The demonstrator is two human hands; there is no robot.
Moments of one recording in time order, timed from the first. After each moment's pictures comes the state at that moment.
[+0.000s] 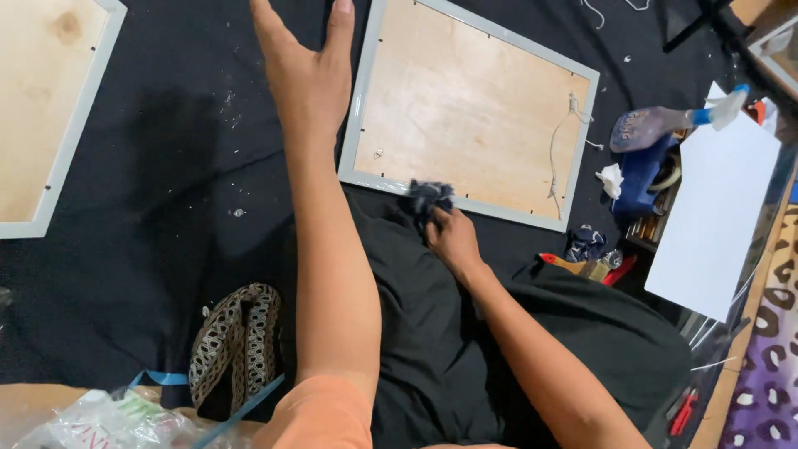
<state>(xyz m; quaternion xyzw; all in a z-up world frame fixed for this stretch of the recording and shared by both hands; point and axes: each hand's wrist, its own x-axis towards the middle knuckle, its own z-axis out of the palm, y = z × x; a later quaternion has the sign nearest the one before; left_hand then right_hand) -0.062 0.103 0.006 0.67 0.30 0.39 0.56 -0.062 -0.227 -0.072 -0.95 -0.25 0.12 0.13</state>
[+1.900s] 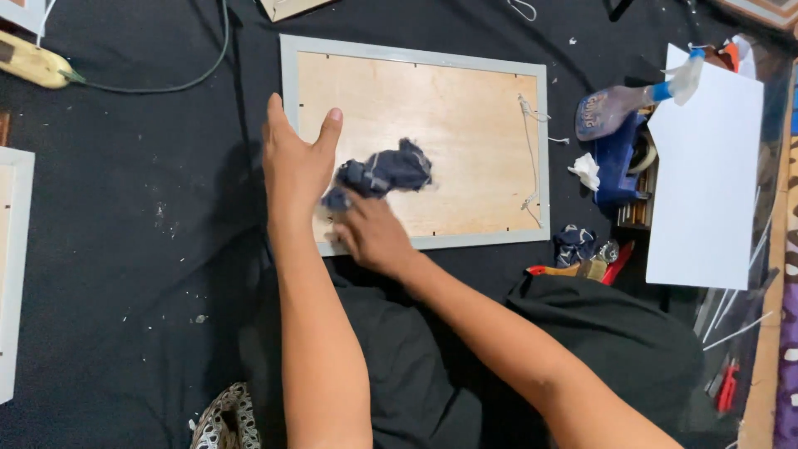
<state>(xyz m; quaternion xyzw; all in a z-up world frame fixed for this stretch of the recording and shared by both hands) 0.002 0.073 0.023 0.73 0.32 0.03 0.61 -0.015 -0.119 -0.078 -0.88 -0.45 -0.03 0.13</state>
